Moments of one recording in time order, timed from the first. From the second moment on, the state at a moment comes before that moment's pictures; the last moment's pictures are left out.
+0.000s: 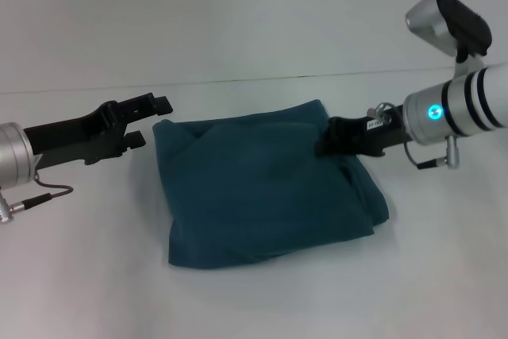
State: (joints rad) left arm -0.59 -2.16 0.68 0.90 2.07 1.27 -2.58; right arm 0.90 2.00 -0.86 -0.49 -2.34 -1.06 2.67
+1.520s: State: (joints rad) left arm -0.59 -2.16 0.67 0.90 2.07 1.26 -2.58; right arm 0.94 1.97 -0.90 -0.61 -2.45 -0.94 2.74
